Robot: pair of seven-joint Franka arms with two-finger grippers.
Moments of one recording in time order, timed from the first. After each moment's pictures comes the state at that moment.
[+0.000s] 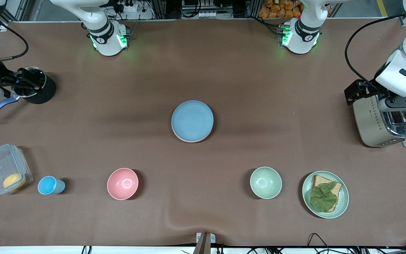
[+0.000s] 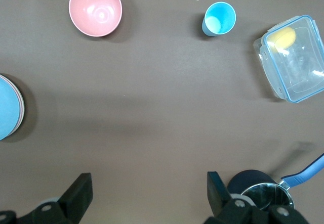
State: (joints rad) left arm 0.01 0.06 -0.19 -1.51 0.12 1.59 -0.16; right arm 0.03 -0.06 -0.04 -1.67 -0.02 1.60 -0.13
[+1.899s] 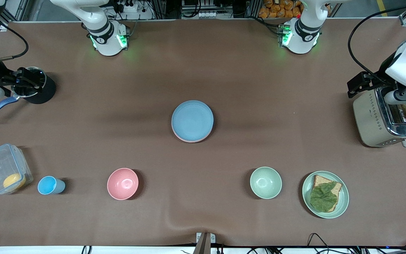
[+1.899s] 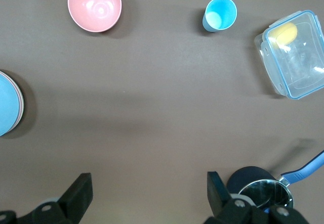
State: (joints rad) left arm 0.01 0.04 -0.16 -1.50 0.04 1.54 -0.16; right arm 0.03 -0.06 -0.04 -1.67 -0.02 1.58 -0.13
